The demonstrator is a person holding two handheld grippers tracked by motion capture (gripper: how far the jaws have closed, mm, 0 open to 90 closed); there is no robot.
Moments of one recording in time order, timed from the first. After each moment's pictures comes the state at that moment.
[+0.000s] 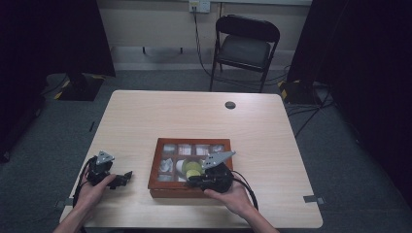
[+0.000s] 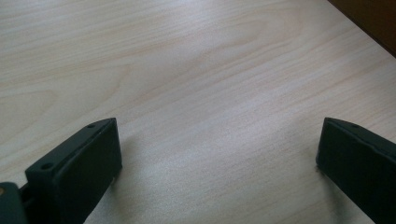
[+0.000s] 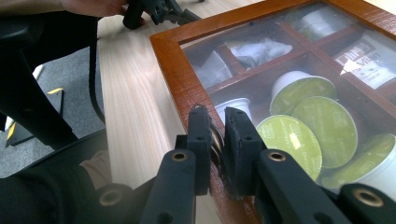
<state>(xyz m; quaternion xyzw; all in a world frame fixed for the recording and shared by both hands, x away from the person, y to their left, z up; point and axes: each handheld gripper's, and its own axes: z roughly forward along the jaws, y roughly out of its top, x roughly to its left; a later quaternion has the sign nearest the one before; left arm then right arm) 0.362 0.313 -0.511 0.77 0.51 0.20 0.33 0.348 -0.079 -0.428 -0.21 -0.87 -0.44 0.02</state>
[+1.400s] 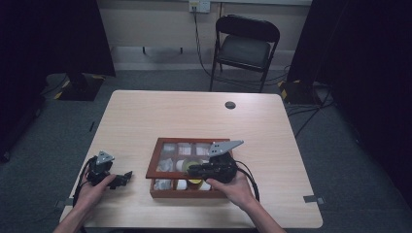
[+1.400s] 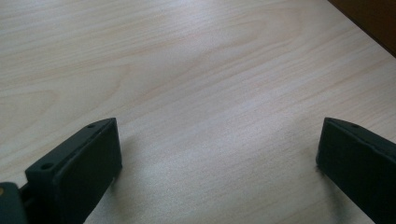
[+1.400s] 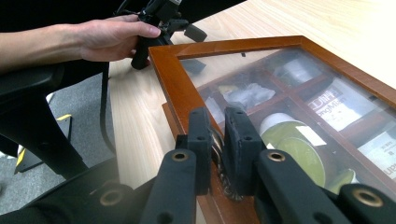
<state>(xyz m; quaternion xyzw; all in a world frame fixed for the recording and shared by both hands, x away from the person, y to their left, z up) 0.362 0.313 -0.511 0.77 0.51 0.20 0.33 0.359 -0.086 -0.396 -0.22 -0.85 -0.49 0.02</state>
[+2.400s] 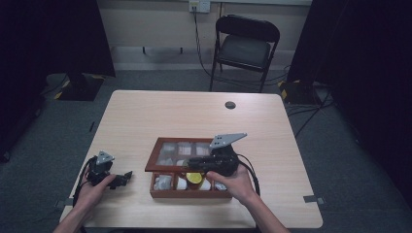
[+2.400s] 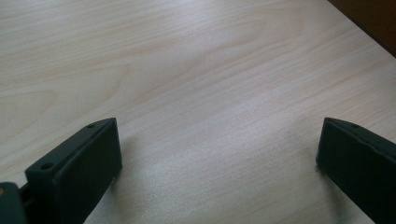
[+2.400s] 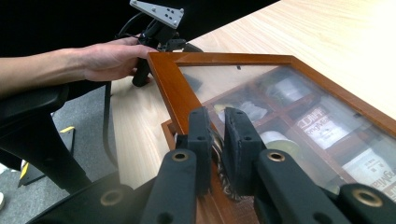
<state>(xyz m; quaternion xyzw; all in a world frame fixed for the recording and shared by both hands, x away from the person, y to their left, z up) 0.362 0.313 -0.511 0.77 0.51 0.20 0.33 0.369 -0.088 -0.379 -0.23 -0.83 -0.50 0.02</state>
